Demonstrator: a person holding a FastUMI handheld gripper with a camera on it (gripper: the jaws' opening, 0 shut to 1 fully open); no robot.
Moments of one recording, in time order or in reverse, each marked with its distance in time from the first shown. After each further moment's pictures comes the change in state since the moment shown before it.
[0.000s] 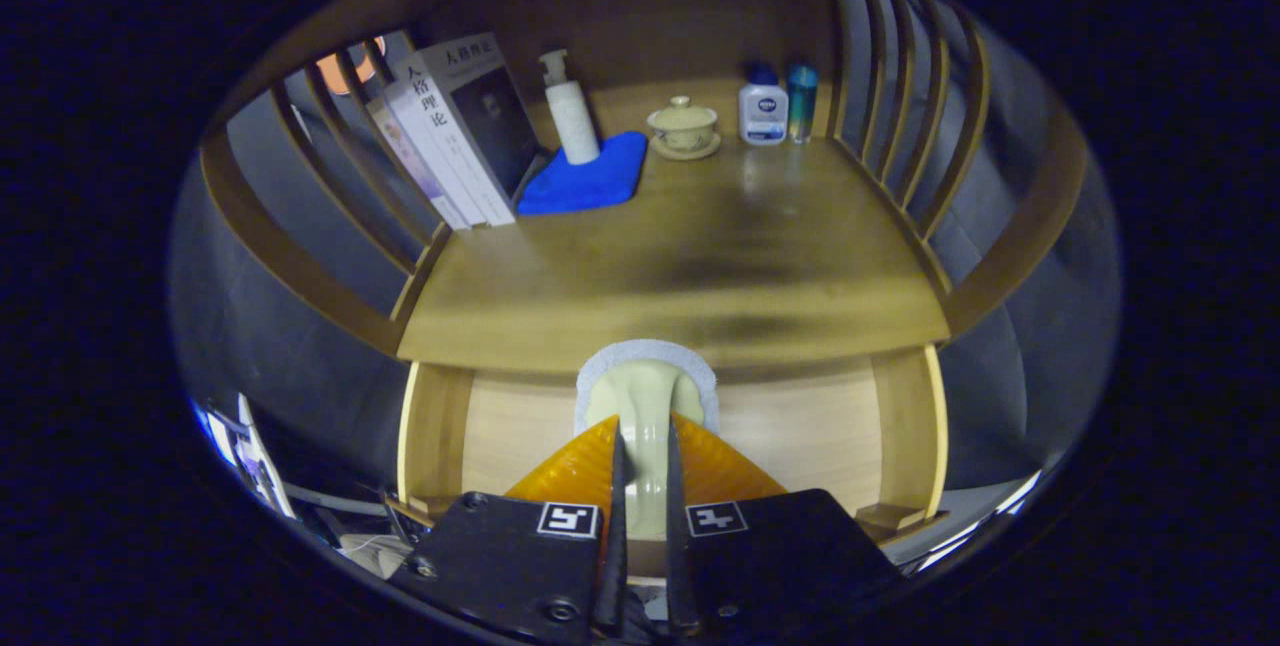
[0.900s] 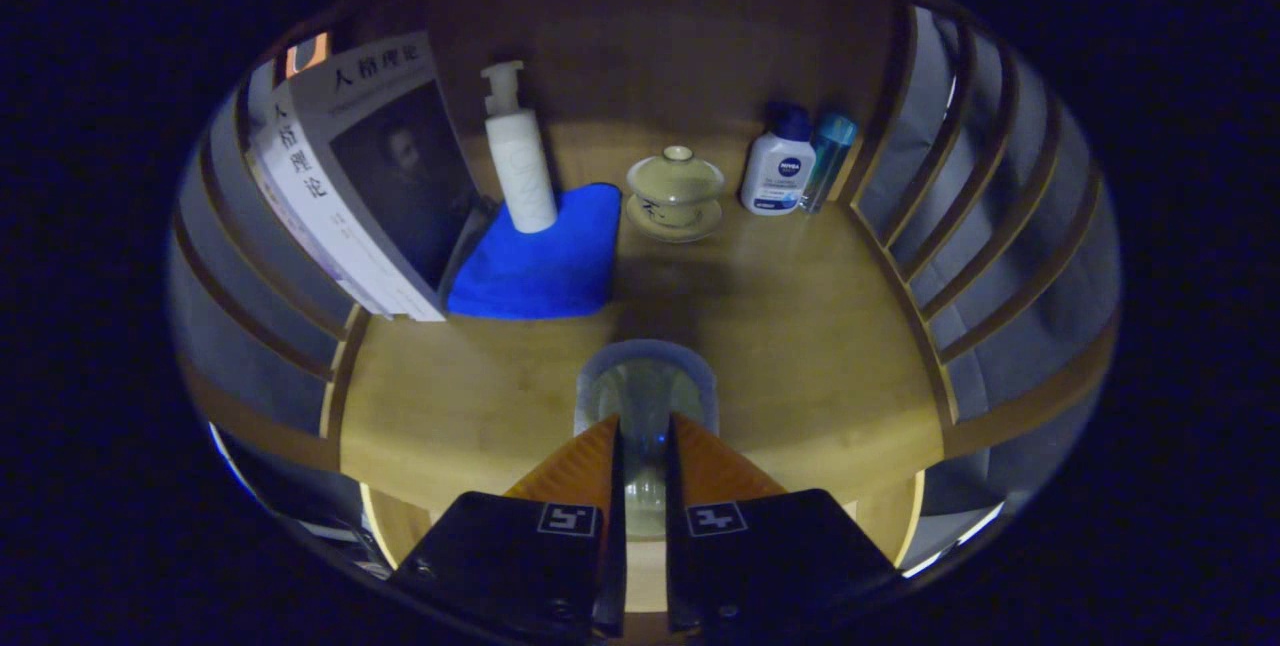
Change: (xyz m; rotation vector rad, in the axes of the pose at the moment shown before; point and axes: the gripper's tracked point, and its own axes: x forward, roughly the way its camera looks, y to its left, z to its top) arm 0.091 0.005 0.102 -0.013 0.011 -0.154
